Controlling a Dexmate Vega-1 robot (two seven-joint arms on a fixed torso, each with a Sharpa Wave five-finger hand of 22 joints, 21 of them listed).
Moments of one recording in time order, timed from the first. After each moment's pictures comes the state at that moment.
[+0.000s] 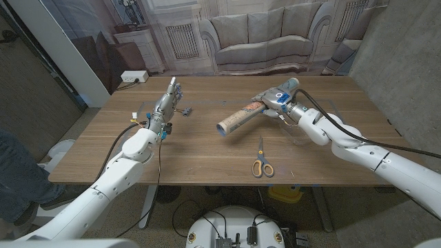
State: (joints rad) left arm 1.05 0.64 0.28 -1.66 -0.62 -0.24 0.10; left_hand 0.50 0.06 -0.21 0.11 0.36 -0.02 0.05 0.20 0.18 -0.04 0.00 0.21 0.18 -0.09 0.01 0.18 0.18 -0.14 -0.03 0.20 0.18; right arm -0.76 -0.90 -0.67 -1.83 -1.01 -0.07 -0.06; right_hand 1.09 0.11 0.19 -0.11 0.21 0.54 -0.17 0.20 0.20 0.58 -0.17 0.22 0.18 0.56 -0.05 0.20 0.19 0.55 0.01 0.28 0.20
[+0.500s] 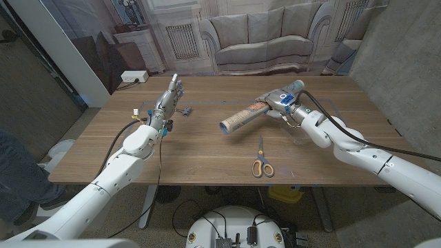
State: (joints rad) left arm 1.02 0.64 0.29 -1.65 -0.62 -0.23 0.09; left_hand 0.50 0.06 -0.22 0.11 0.36 -0.02 0.05 0.20 0.18 -0.04 0.00 0.21 0.18 -0.09 0.01 0.18 0.18 -0.14 -0.03 0.20 0.18; right arm -0.79 -0.92 -0.65 -1.84 -1.00 -0.11 -0.07; right_hand 1.09 0.11 0.19 -0.11 0.21 0.54 -0.17 0.20 0.20 0.58 -0.17 0.22 0.18 0.56 -0.05 0.20 0.19 0.55 0.01 0.28 0.20
